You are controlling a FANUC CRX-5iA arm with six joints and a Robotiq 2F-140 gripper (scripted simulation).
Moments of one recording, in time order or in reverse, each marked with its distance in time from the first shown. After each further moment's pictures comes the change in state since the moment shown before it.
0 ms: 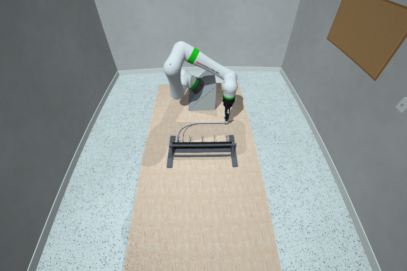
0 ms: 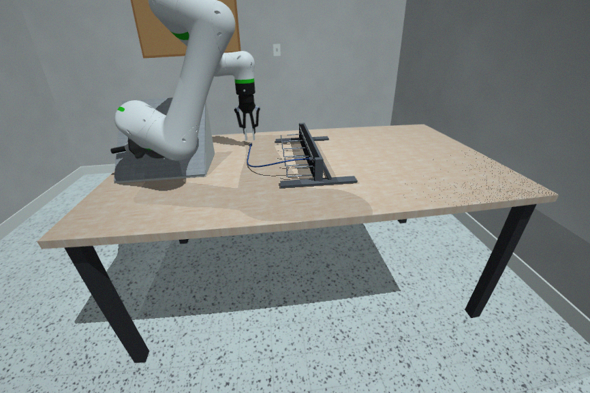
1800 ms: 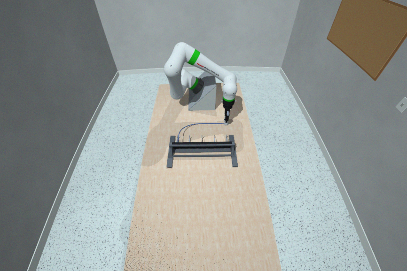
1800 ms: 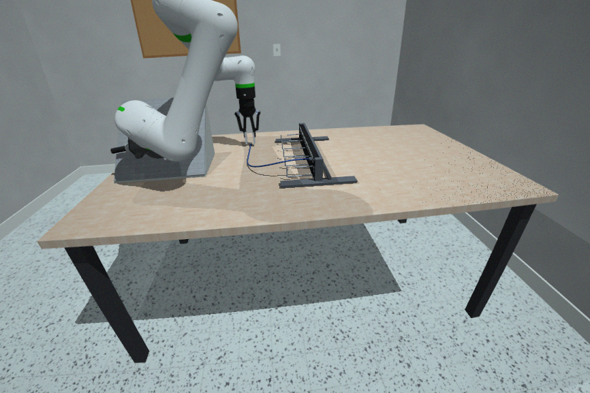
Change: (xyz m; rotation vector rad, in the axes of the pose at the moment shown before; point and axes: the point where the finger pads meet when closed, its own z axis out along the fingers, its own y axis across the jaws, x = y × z) arm 0.000 0.000 0.020 0.000 0.000 0.000
